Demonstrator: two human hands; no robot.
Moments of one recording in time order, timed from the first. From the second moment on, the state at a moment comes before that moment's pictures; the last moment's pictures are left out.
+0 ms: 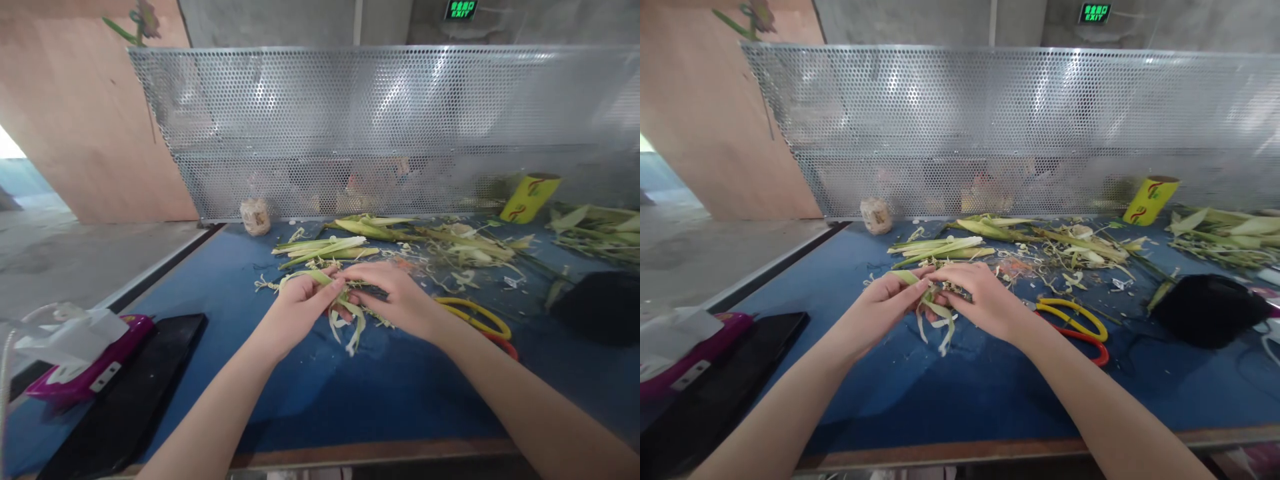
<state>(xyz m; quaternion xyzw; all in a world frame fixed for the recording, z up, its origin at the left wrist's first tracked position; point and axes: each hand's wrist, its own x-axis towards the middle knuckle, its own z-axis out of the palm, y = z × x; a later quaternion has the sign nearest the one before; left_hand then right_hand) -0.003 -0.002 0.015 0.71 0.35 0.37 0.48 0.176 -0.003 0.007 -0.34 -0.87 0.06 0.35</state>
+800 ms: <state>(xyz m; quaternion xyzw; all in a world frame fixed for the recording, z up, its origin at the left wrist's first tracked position) -0.002 0.001 0.014 0.60 0.39 0.46 0.52 0.168 -0.014 0.007 -0.40 -0.78 0.09 0.46</state>
